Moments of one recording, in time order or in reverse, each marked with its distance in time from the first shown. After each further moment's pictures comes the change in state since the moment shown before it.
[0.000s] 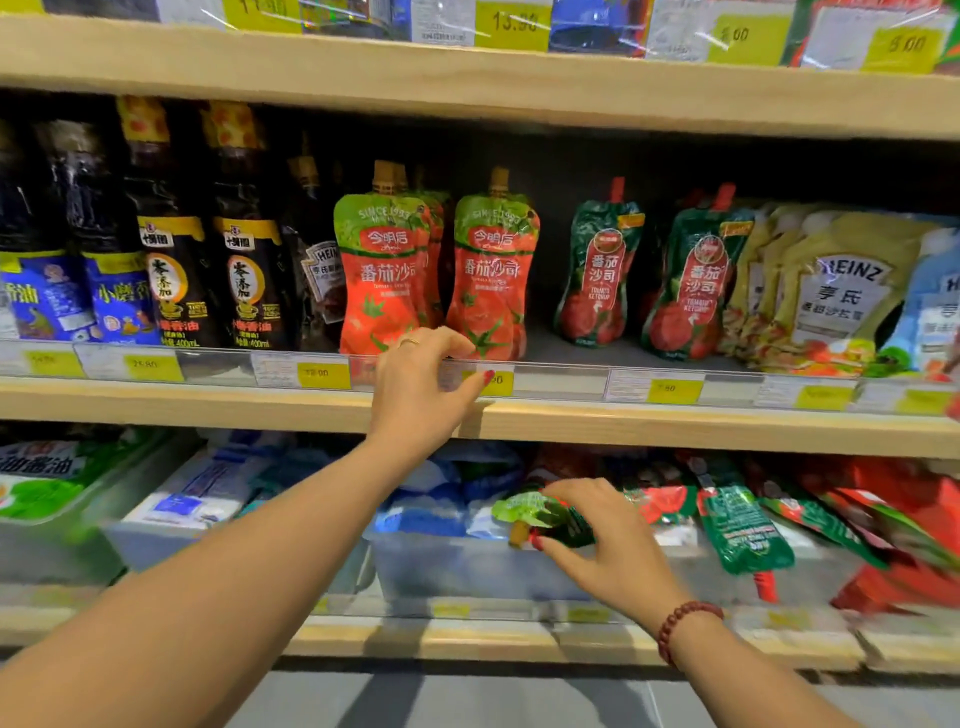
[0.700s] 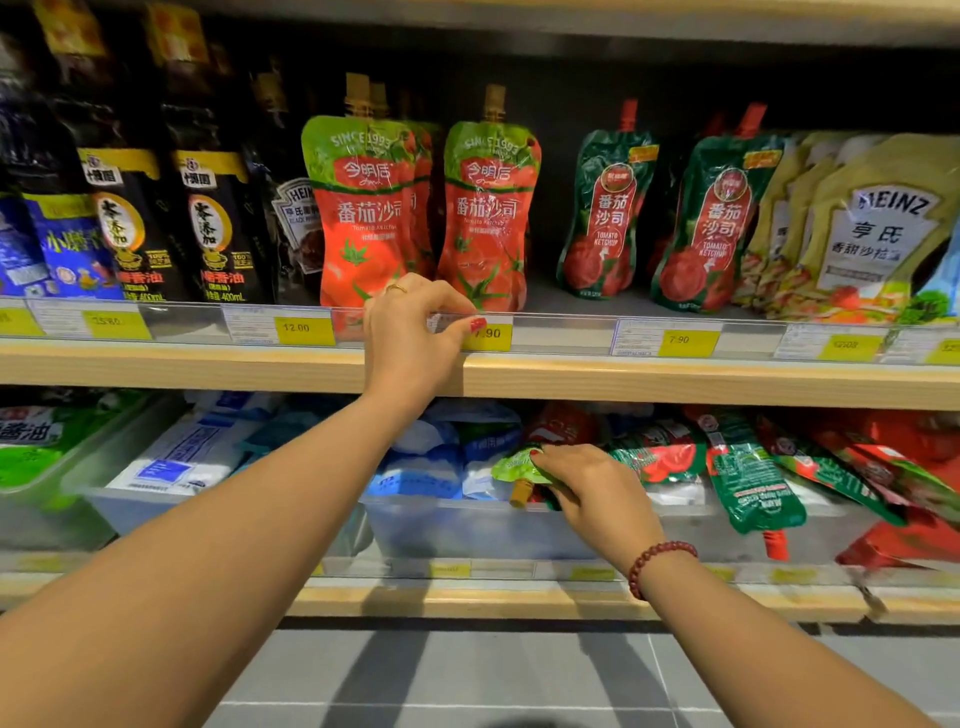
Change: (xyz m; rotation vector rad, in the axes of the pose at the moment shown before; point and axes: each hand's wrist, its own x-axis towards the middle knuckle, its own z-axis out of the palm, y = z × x) left_hand 0.007 -0.007 0.015 -0.075 0.100 -0.074; right_hand 0.013 0.006 0.019 -0.137 -0.070 0.046
